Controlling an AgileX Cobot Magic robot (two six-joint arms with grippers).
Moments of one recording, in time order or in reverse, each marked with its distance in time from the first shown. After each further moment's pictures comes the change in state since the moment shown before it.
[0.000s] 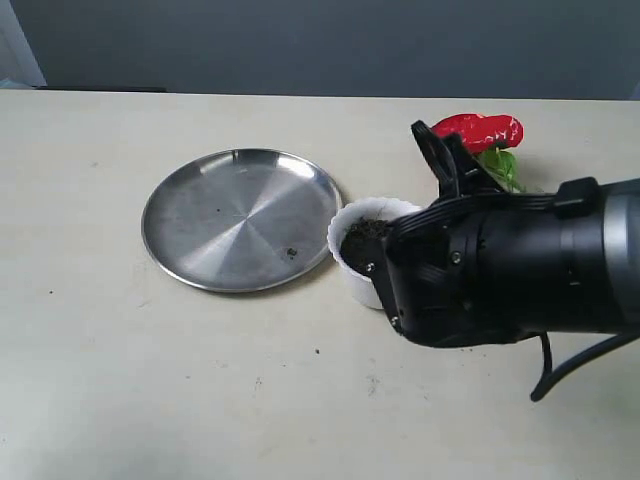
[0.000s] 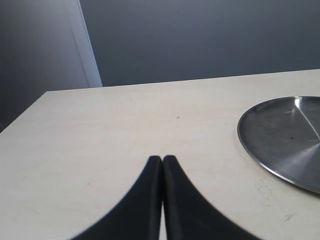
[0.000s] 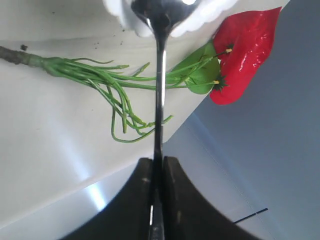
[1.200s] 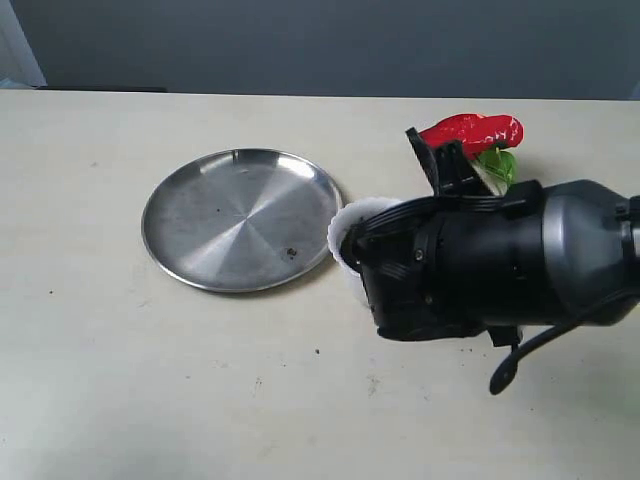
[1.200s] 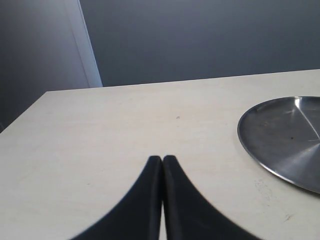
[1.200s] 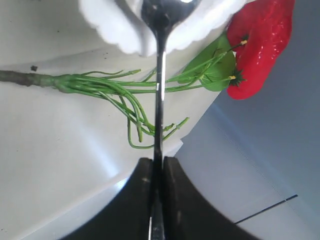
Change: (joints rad) left arm 0.000 0.000 0.000 0.000 0.000 0.000; right arm 0.000 0.070 -0.040 0.034 0.030 0.117
